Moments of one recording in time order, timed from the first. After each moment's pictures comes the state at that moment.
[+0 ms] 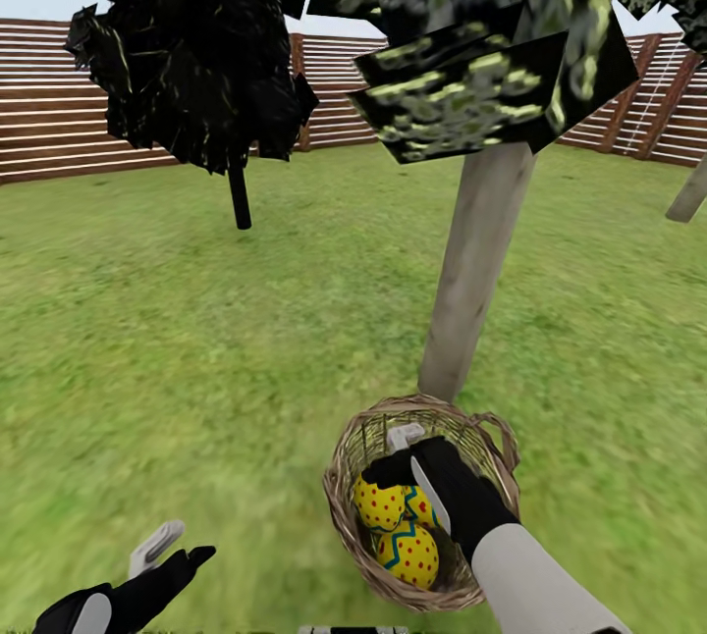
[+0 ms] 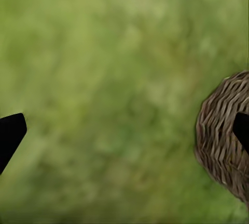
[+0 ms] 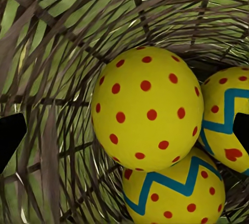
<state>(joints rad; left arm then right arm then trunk) -0.13 0.07 0.34 -1.13 0.55 0.76 -0.08 -0.68 0.15 0.20 -0.70 0.01 0.71 0.17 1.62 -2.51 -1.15</state>
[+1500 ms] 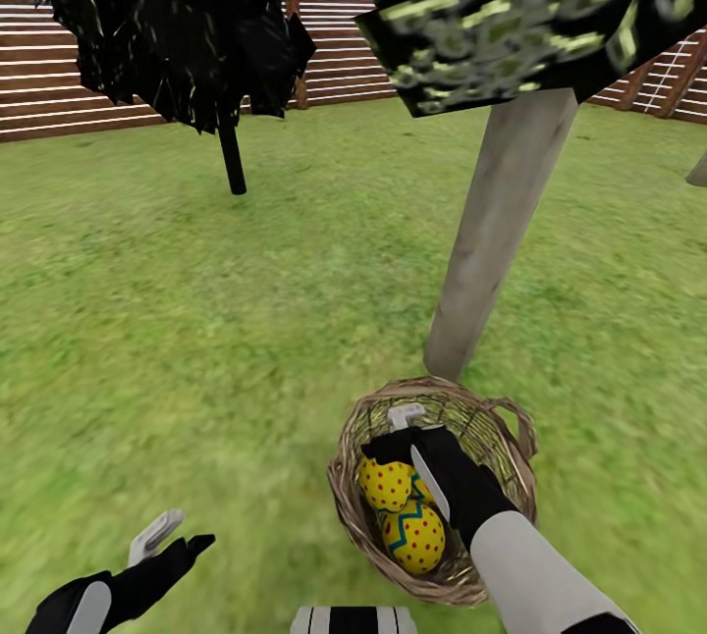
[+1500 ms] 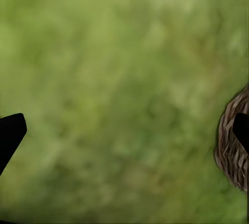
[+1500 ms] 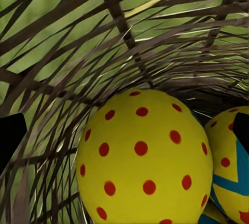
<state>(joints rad) -0.15 0.08 0.34 -1.15 0.55 0.76 -0.08 -0.71 0.15 0.20 -0.70 0.01 0.58 0.14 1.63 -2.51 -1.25</state>
